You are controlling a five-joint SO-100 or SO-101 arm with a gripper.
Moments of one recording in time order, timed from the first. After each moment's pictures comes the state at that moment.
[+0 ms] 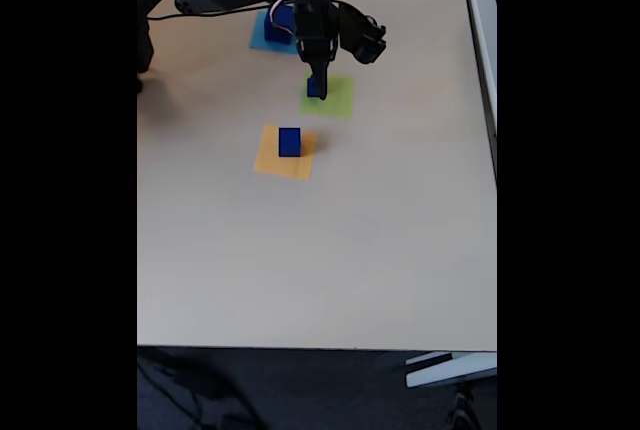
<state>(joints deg) 8.3 50.8 28.7 95.0 88.0</state>
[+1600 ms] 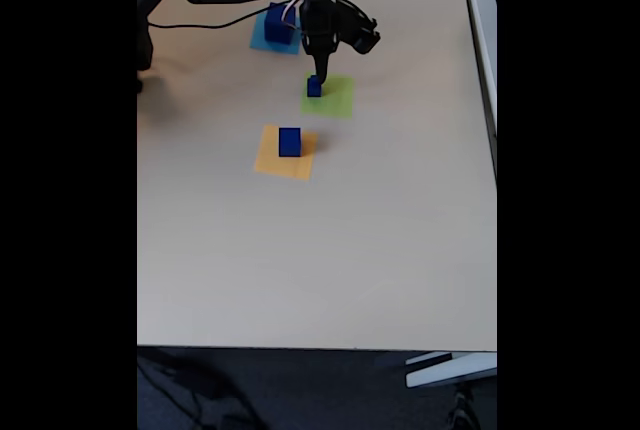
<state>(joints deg) 2.2 49.2 39.7 89.1 84.6</state>
